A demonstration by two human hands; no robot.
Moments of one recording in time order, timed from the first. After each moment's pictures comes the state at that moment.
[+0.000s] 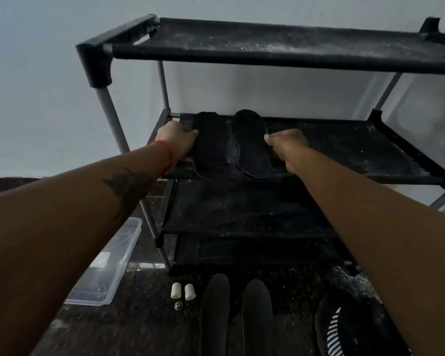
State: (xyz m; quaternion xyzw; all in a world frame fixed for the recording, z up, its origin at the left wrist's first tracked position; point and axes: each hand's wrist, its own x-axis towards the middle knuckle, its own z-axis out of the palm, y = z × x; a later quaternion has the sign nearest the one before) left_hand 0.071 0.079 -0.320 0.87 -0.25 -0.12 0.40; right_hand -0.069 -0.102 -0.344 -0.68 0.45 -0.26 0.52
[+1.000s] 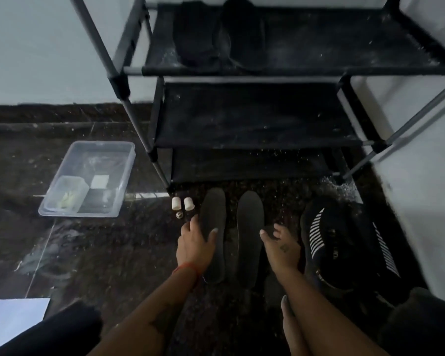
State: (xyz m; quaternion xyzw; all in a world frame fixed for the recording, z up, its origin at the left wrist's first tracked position) left_hand -0.162 0.237 -0.556 0.91 -0.17 -0.29 0.25; right_hand -0.292 0.118 -0.573 -0.60 0.63 -0.10 0.49
